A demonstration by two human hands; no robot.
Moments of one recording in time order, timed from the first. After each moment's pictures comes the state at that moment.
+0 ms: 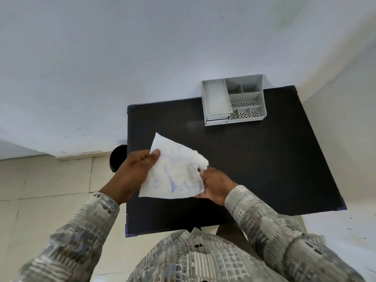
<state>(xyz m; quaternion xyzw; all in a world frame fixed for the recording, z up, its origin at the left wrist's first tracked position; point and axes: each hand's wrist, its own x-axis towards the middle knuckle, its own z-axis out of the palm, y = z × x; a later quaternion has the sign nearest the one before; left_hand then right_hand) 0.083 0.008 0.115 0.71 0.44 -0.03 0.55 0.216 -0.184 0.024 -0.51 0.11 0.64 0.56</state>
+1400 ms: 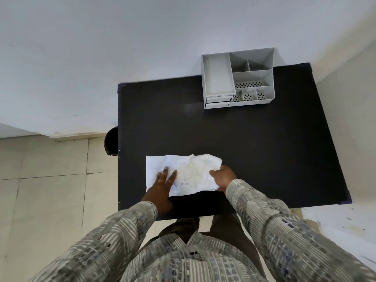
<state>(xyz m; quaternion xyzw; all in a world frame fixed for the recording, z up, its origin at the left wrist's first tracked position) 0.037 -0.051 -0.112 0.87 0.25 -0.33 0.29 0.246 -0.221 -0.111 -0.77 0.10 0.52 0.35</state>
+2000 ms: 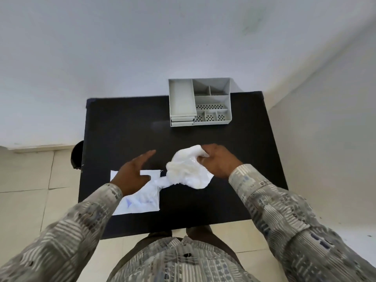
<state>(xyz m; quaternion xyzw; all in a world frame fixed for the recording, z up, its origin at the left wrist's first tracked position) 0.153 -0.036 -0.001 0.87 0.26 -0.12 0.41 0.364 -0.245 0.082 -0.84 -0.26 0.42 0.21</state>
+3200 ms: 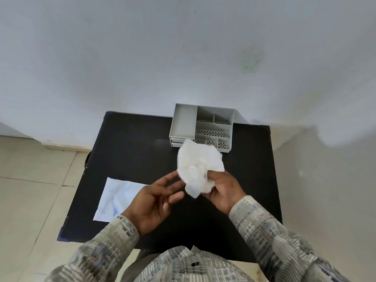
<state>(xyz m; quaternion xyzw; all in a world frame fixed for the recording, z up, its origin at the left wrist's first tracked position) 0.219 -0.176 0.071 0.17 0.36 0.03 0.92 0.409 -0.294 0.069 -0.53 0.14 0.56 0.62</state>
